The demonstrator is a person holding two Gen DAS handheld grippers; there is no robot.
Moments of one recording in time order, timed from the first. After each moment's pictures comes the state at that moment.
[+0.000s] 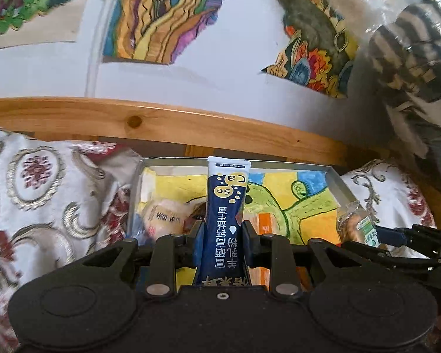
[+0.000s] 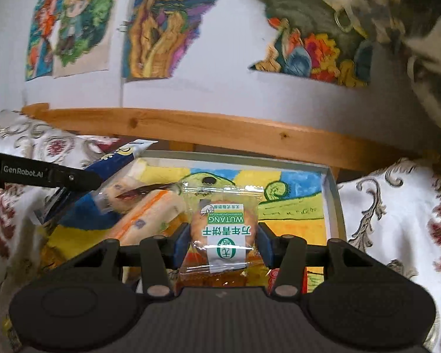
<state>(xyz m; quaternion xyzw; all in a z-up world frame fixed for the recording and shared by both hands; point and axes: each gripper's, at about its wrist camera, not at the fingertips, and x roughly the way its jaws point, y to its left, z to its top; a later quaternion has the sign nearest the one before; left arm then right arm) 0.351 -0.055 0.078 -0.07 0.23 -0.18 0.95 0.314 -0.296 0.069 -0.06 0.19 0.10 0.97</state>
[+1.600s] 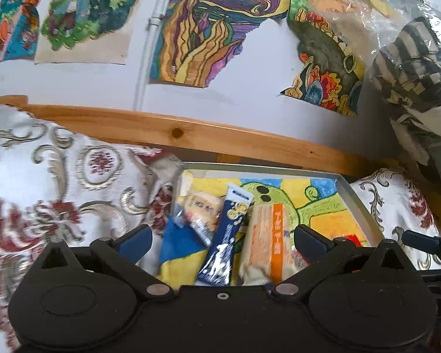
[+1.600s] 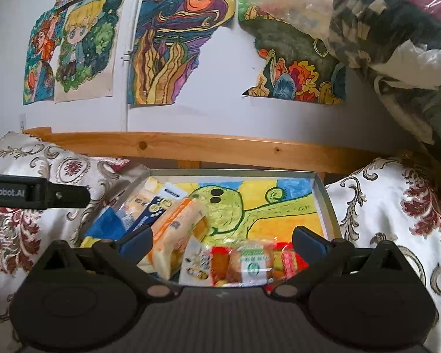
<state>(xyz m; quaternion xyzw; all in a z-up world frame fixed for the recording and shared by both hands) 0.256 -0.030 0.083 -0.08 0.18 -0.11 0.97 0.233 -0.263 0.077 -0.03 0.15 0.06 0.99</state>
